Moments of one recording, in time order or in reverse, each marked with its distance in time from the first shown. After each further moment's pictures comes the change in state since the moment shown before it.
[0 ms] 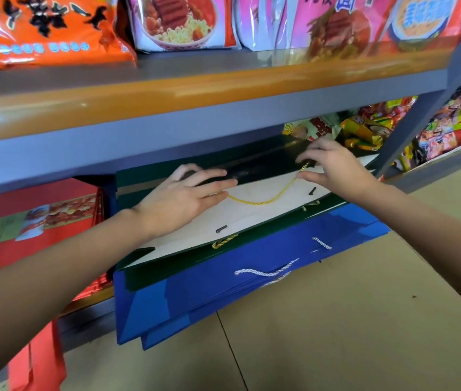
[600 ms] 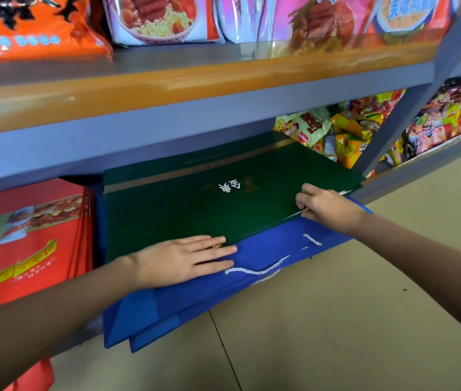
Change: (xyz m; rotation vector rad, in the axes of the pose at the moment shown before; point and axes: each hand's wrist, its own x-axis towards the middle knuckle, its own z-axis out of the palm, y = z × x) left_hand -0.046 0.060 0.047 -0.191 -0.222 0.261; right_hand -0.046 0.020 0.048 -0.178 -0.441 -0.030
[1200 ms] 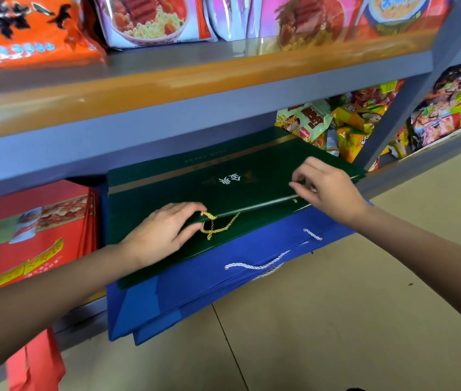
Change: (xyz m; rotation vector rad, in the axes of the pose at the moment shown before) left_hand 0.008 -0.009 -0.054 -0.558 0.008 -0.756; right_hand -0.006 -0.016 -0.022 0.217 0.619 -0.094
